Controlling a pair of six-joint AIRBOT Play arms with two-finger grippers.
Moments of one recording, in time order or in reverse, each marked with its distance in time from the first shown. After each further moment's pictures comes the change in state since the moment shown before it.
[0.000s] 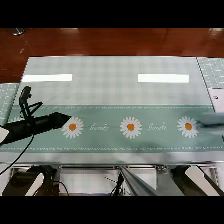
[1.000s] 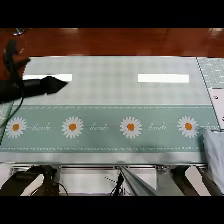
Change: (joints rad) left arm -0.070 -0.369 0.589 -0.005 -0.012 0.073; right arm 0.255 0.062 -0.218 0.488 -0.546 -0.113
